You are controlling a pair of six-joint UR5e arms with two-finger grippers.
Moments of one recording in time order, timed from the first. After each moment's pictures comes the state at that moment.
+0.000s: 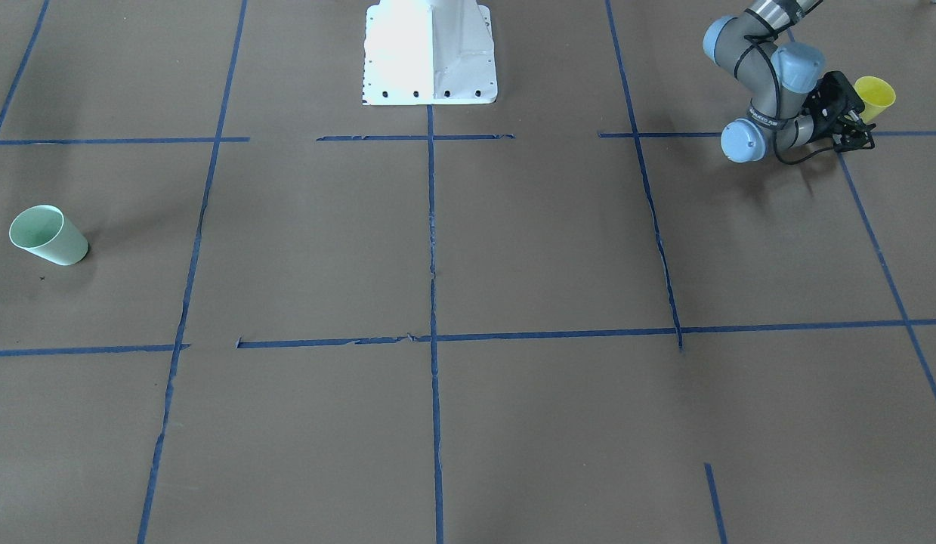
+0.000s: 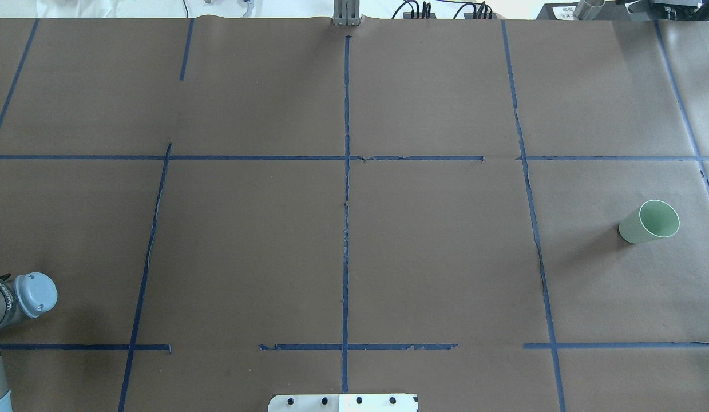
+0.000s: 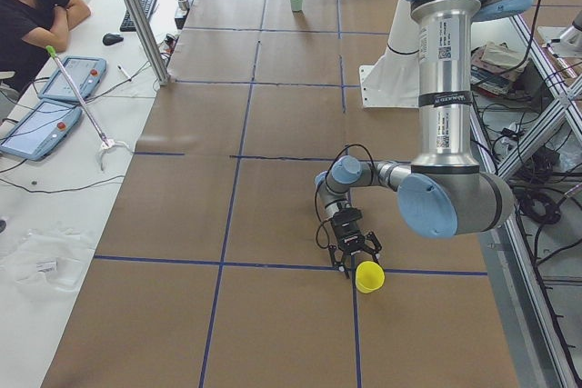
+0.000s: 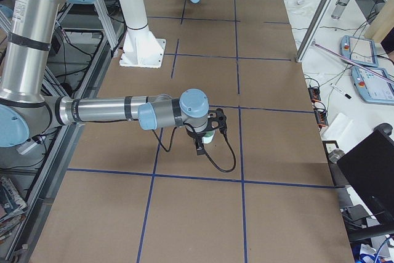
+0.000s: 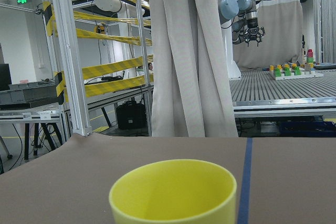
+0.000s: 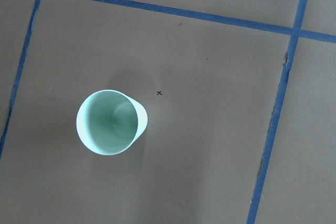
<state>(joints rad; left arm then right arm) -0.40 -1.47 -1.61 -0.92 -1.68 -2.76 1.46 -1.85 1.92 -1.45 2.48 -0.01</state>
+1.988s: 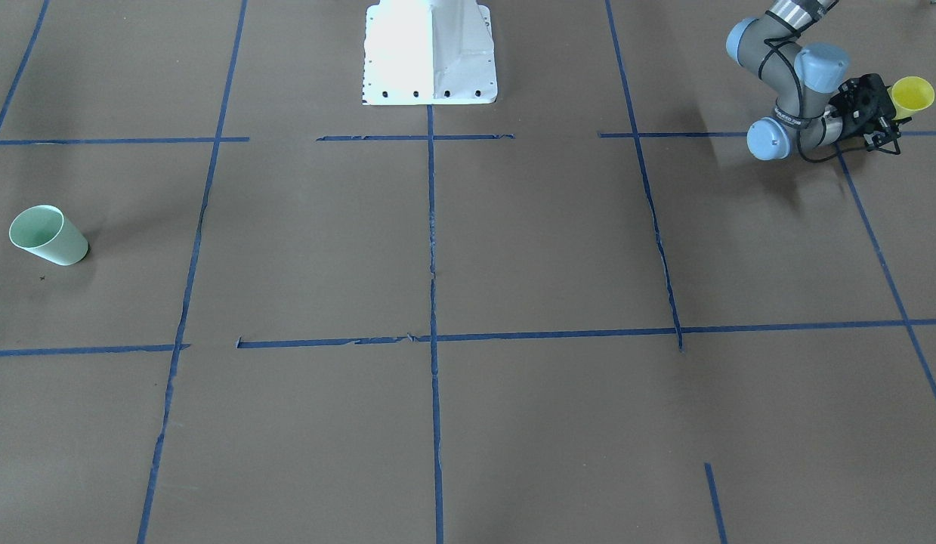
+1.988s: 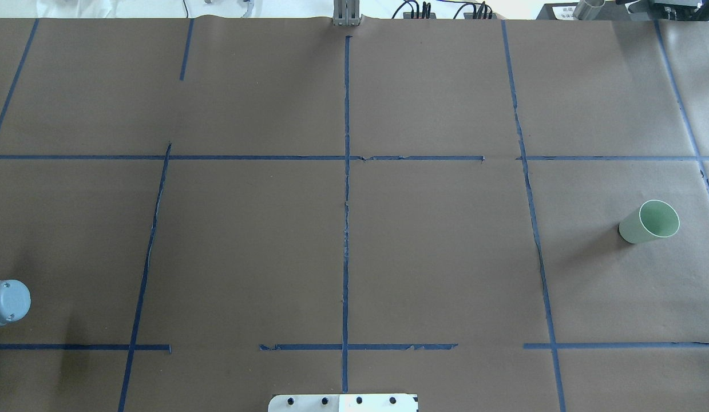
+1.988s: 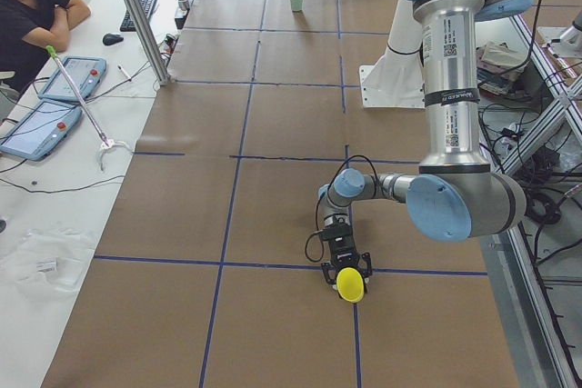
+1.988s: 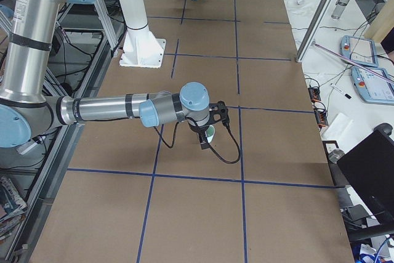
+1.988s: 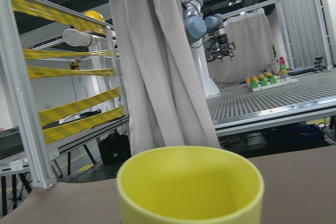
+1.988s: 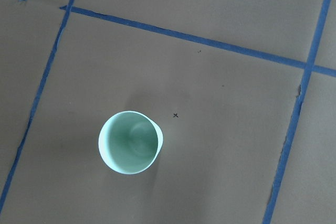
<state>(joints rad) -0.43 -1.41 -1.61 -0.97 -1.42 -2.56 1.46 -1.84 1.95 -1.36 2.48 0.02</state>
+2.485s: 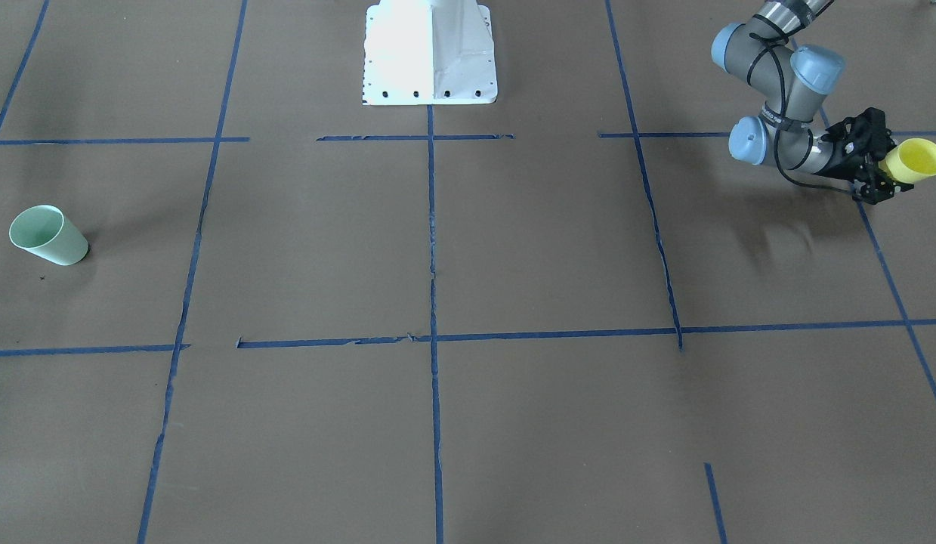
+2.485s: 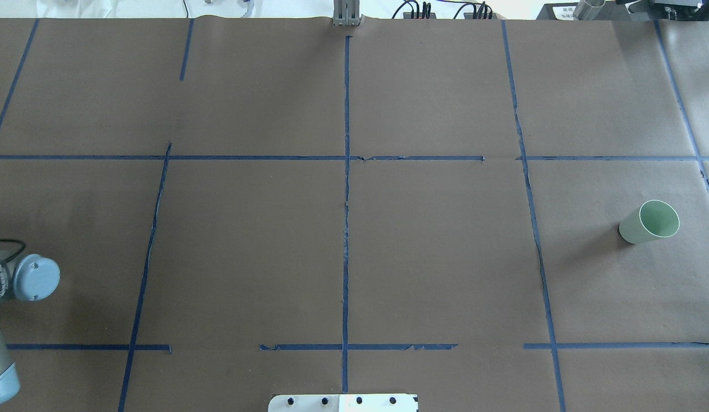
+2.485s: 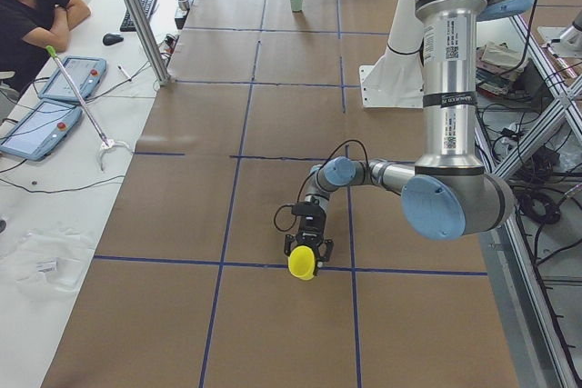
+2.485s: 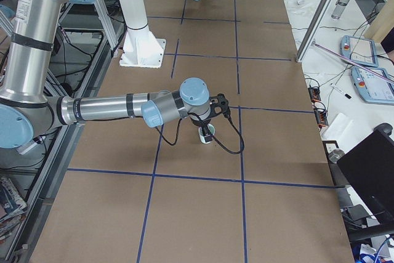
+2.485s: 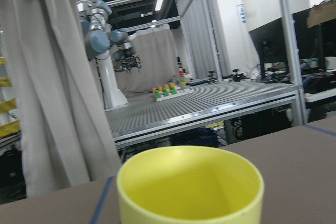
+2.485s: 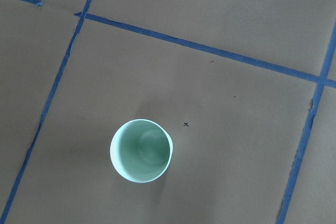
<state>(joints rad) -0.53 -1.53 -1.64 -1.13 -1.08 -2.42 1.40 -1.84 1.95 -1.24 2.49 0.10</state>
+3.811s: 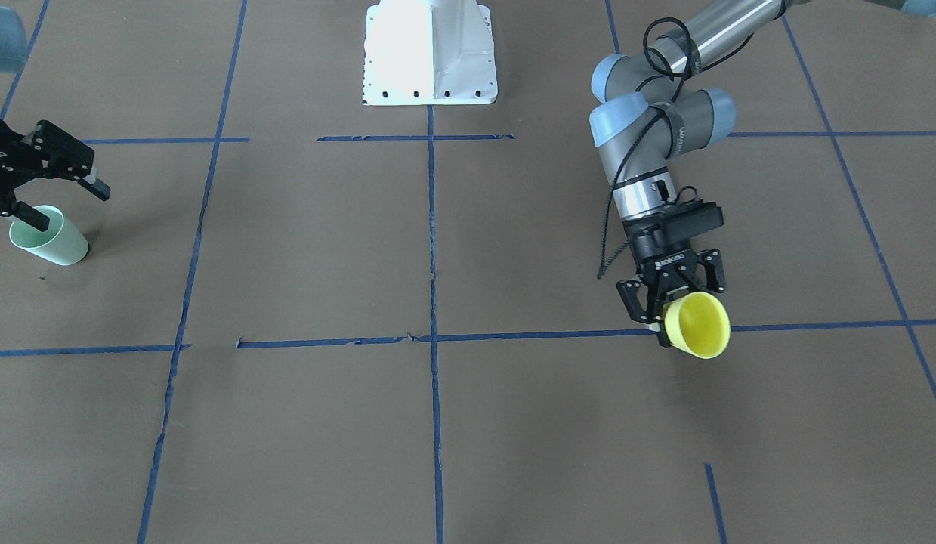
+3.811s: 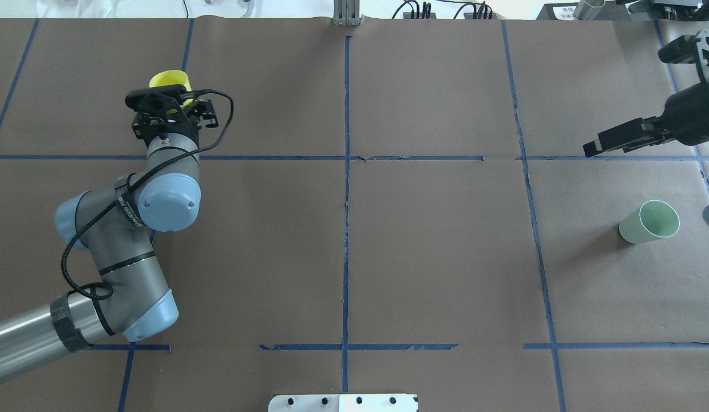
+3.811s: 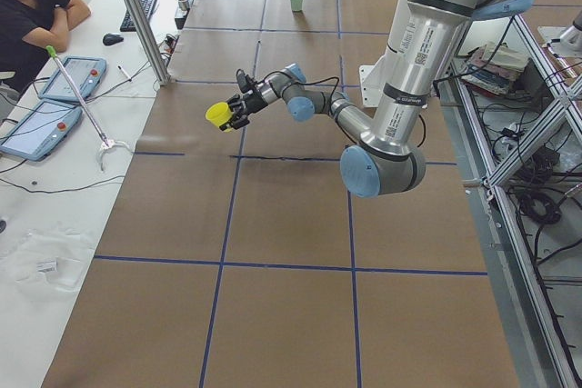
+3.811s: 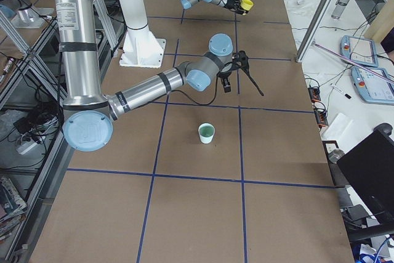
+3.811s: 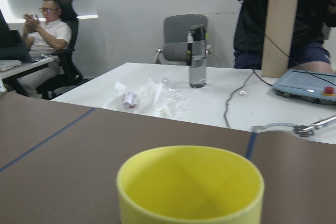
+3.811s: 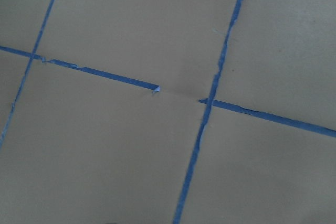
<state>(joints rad) -0.53 -2.01 -1.60 -2.04 -0.82 -1.23 1.09 -1.48 1.93 -1.12 2.39 0.74</state>
